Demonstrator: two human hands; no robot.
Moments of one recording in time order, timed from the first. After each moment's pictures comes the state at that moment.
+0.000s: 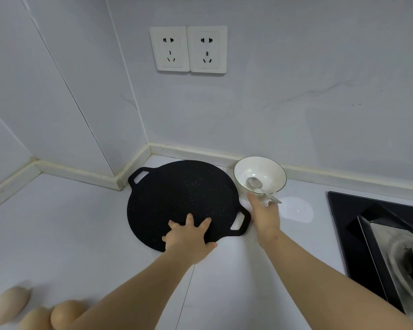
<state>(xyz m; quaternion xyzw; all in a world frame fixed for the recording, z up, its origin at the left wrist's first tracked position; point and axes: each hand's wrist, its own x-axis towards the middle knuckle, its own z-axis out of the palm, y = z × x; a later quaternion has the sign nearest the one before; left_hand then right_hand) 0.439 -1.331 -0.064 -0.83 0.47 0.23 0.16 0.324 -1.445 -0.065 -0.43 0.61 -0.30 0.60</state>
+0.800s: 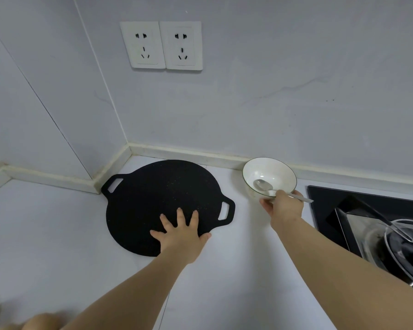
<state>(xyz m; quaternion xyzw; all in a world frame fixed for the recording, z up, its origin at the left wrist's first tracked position) 0.420 -1.349 -0.078 -0.86 0.45 0.20 0.13 0.275 -1.486 -0.046 -0.19 0.59 -0.47 0.63</state>
